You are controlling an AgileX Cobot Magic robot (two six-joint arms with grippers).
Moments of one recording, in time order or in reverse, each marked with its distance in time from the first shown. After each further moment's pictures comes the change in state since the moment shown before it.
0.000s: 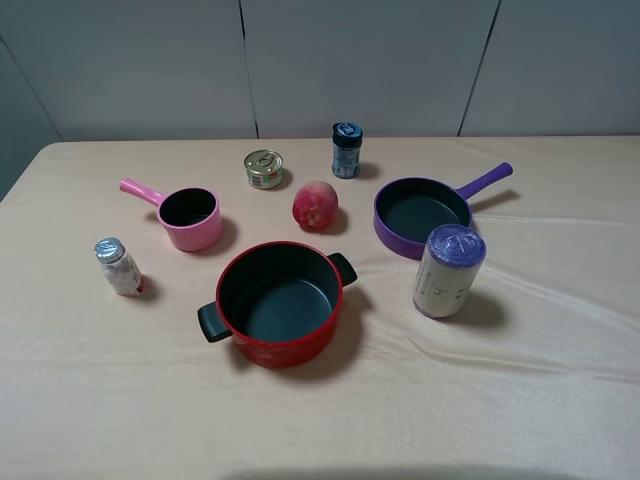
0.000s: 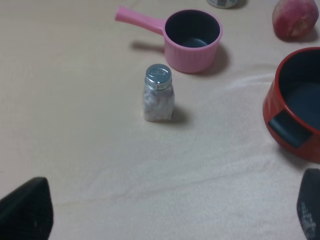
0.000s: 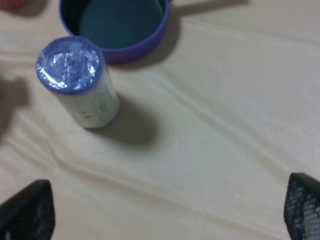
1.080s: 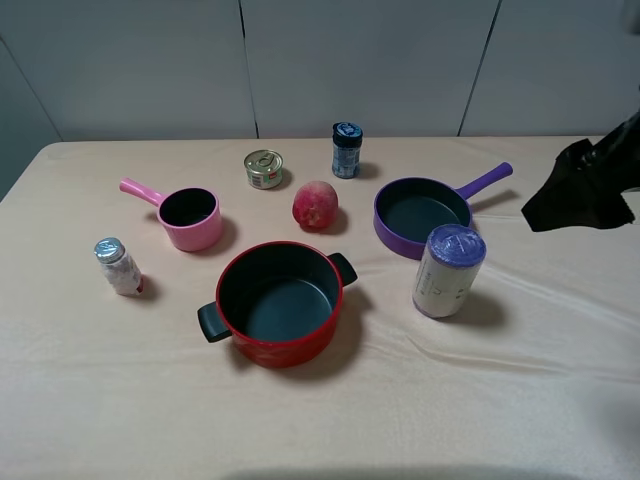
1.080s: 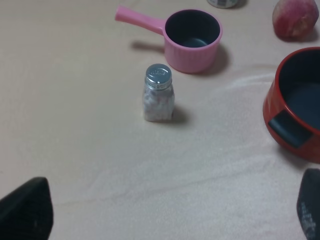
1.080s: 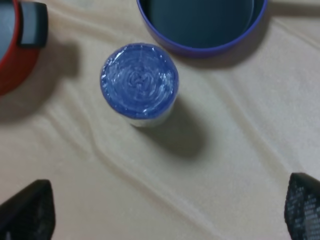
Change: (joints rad) left arm 0.000 0.000 0.000 0.000 0.000 0.000; right arm 0.259 0.503 -0.248 -0.029 -0.010 -0.030
